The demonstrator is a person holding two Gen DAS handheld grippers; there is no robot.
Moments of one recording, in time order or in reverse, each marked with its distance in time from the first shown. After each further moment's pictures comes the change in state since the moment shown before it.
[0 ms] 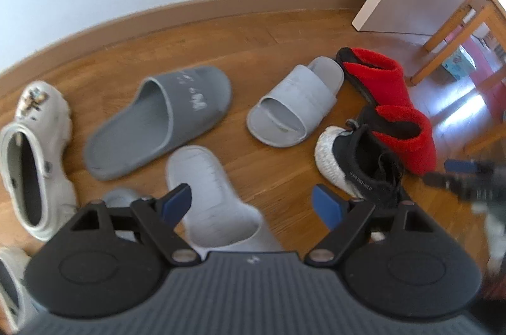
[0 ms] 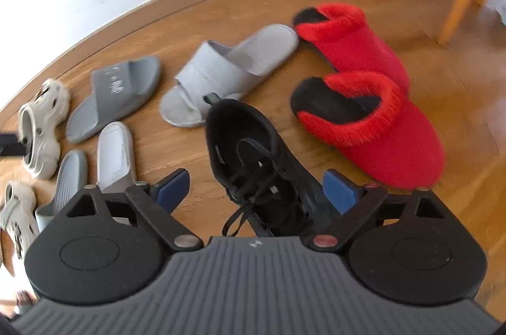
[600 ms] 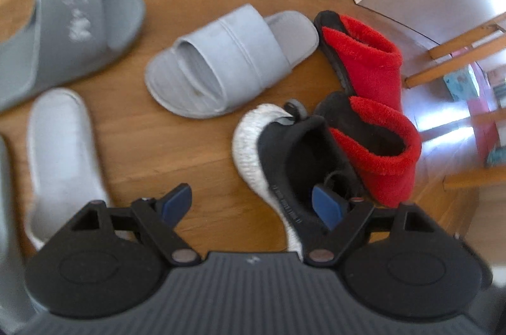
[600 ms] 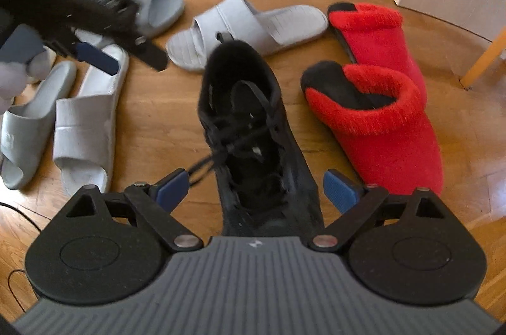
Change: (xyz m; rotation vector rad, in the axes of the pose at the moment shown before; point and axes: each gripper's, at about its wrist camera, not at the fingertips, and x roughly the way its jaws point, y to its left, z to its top) left arm 0.110 -0.086 0.011 -0.240 0.154 -0.108; right arm 0.024 -0.010 -0.041 -0.278 0.045 -0.027
